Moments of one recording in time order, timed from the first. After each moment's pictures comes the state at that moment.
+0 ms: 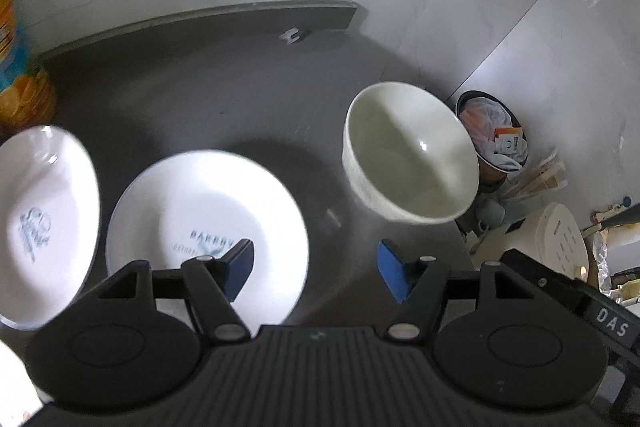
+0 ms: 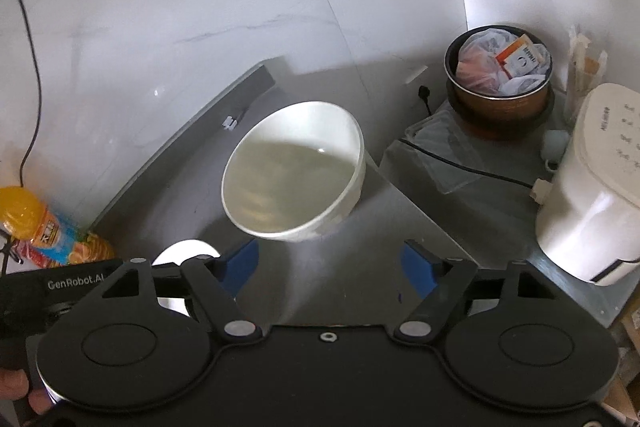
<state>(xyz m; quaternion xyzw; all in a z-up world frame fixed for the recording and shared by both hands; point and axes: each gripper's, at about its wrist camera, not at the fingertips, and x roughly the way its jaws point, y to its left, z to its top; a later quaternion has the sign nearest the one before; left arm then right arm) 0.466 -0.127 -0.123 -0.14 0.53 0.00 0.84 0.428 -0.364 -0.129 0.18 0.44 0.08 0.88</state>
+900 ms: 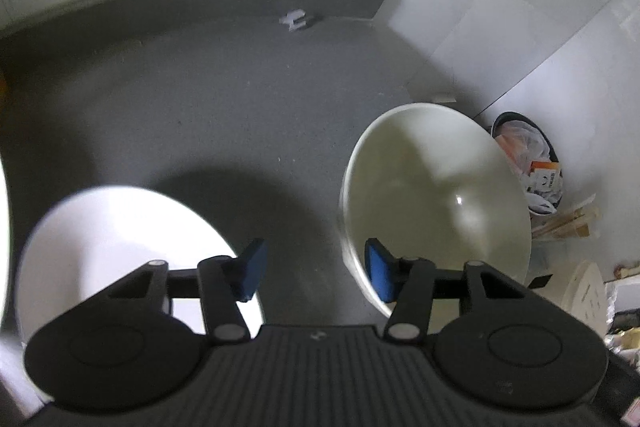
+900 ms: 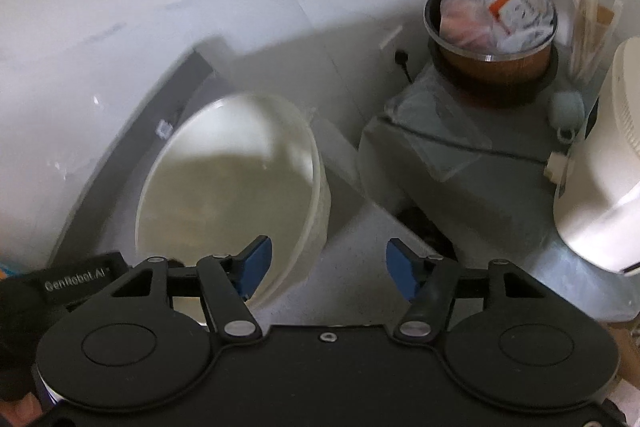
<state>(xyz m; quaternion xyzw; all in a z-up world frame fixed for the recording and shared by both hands) 0.540 -0.145 -0.185 -0.19 0.55 0.04 0.81 0.509 -0.366 -0.198 0.22 0.49 0.04 0.84</state>
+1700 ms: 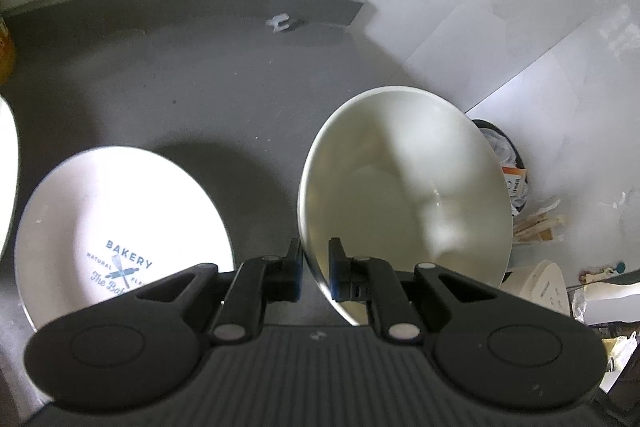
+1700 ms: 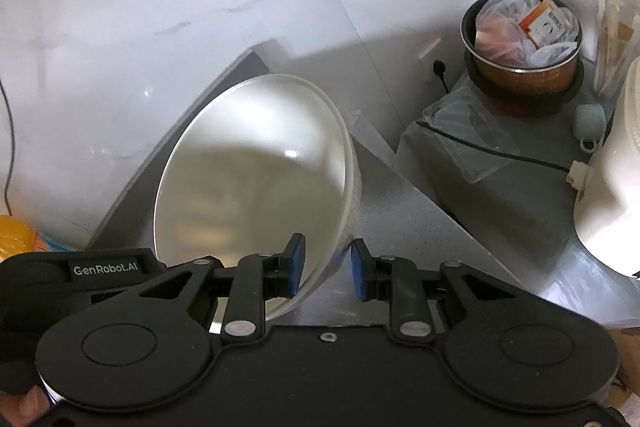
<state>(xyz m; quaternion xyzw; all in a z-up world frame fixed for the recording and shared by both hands) 0.506 -0.156 -0.146 -0.22 0.53 0.03 0.82 0.471 -0.359 -0.156 0.22 0.46 0.09 0.86</state>
